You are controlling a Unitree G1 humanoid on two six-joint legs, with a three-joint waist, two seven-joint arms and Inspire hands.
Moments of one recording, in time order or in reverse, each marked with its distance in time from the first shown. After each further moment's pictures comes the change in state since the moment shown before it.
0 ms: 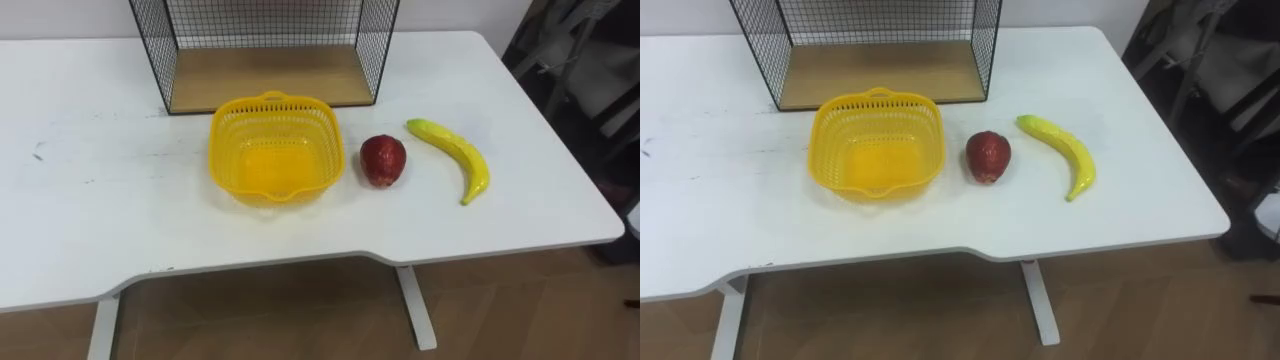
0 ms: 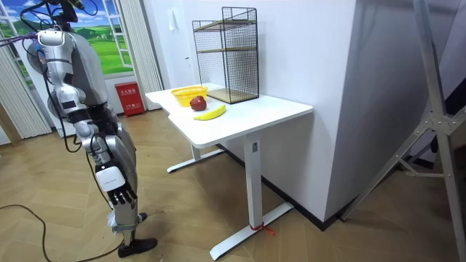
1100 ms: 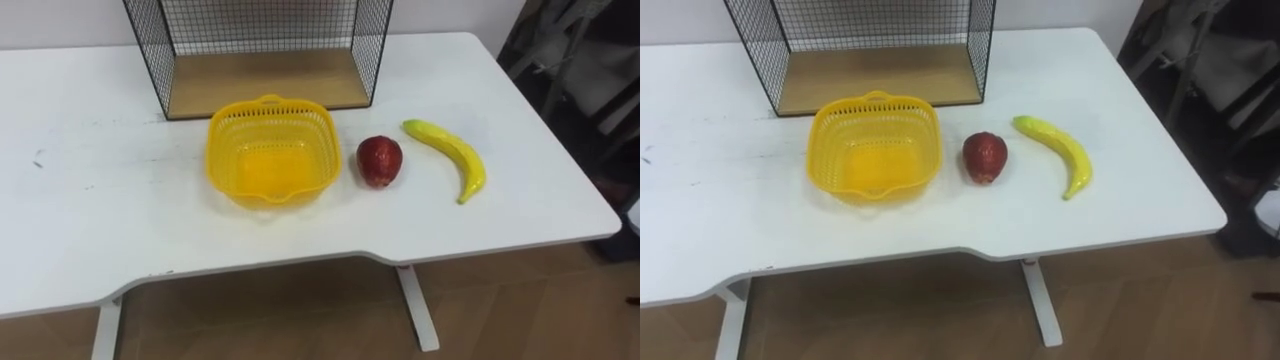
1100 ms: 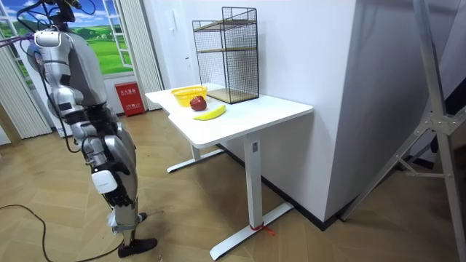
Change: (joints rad) left arm 0.019 -0.004 0.098 0.000 -0.009 -0.006 0.004; right arm 0.026 0.012 -0.115 0.006 0.338 0.001 -0.078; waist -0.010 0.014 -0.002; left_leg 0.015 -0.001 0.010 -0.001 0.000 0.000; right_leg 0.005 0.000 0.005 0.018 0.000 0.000
